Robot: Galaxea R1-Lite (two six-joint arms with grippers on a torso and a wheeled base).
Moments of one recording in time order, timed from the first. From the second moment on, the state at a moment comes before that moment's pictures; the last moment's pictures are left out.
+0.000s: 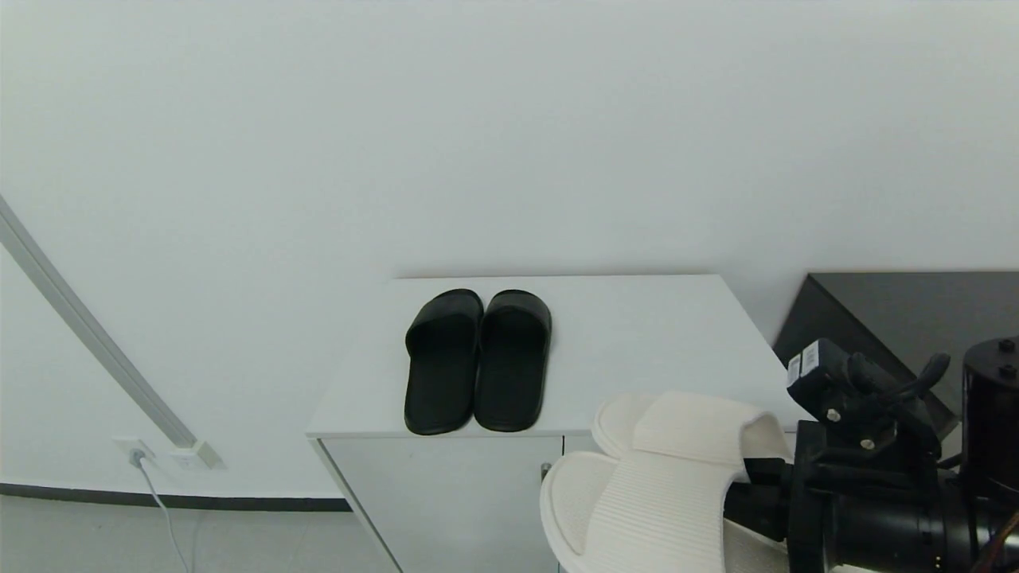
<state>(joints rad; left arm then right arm) 0.00 0.00 0.00 0.00 0.05 0.02 0.78 1.36 -0.52 -0.51 0.22 -0.01</state>
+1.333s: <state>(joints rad) 0.00 0.00 0.00 0.00 0.05 0.01 0.78 1.35 -0.47 -0.51 0.25 -0.02</state>
